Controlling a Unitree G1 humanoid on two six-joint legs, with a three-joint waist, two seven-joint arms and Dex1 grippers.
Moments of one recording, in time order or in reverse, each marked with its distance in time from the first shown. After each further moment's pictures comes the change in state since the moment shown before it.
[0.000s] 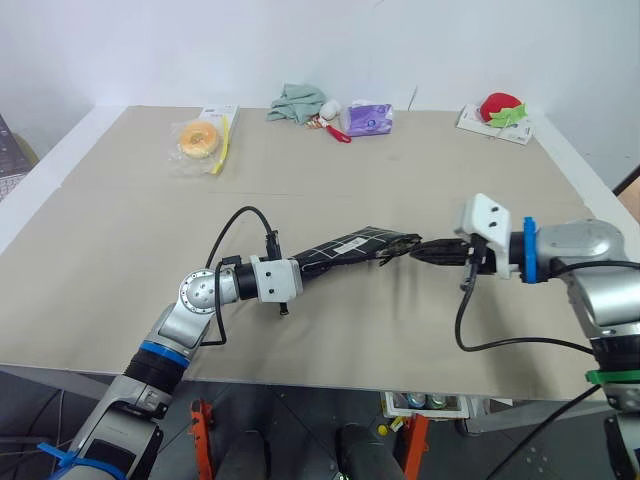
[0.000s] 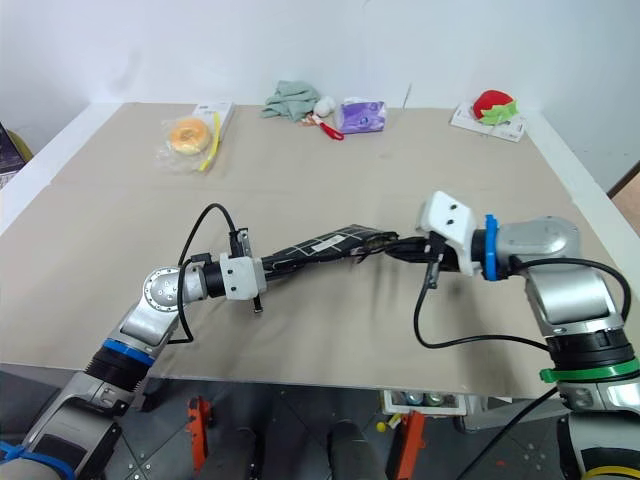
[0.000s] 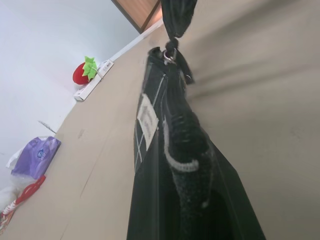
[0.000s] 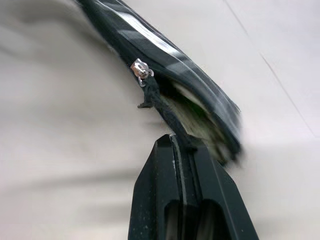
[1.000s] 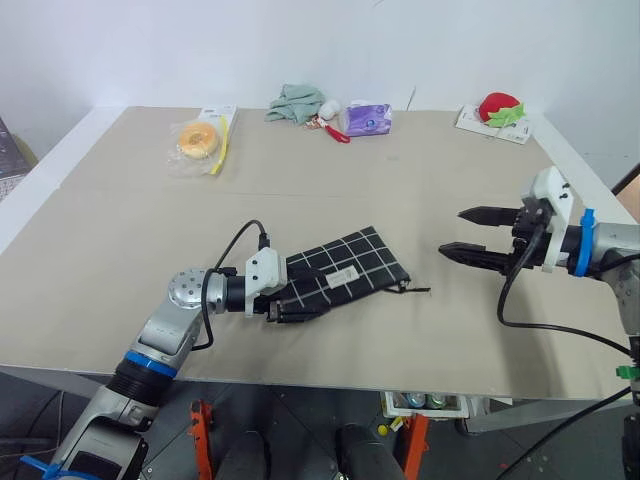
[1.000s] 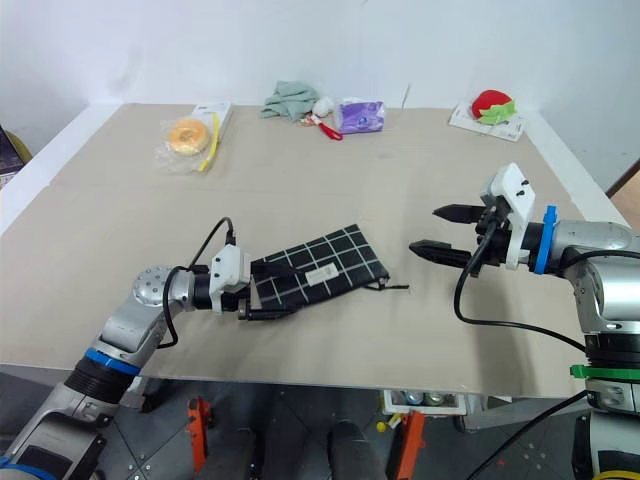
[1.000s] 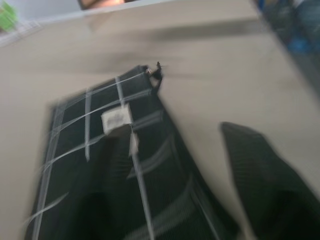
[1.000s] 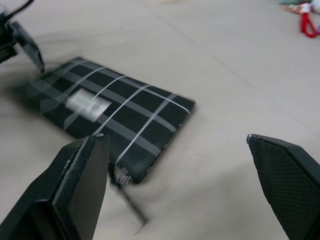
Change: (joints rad) left arm 0.078 0.064 0.017 -0.233 -0.406 0.646 -0.282; right arm 0.022 -0.020 -0.189 0.029 0.214 0.217 -0.027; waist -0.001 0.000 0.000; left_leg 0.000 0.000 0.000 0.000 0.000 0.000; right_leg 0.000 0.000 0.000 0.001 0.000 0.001
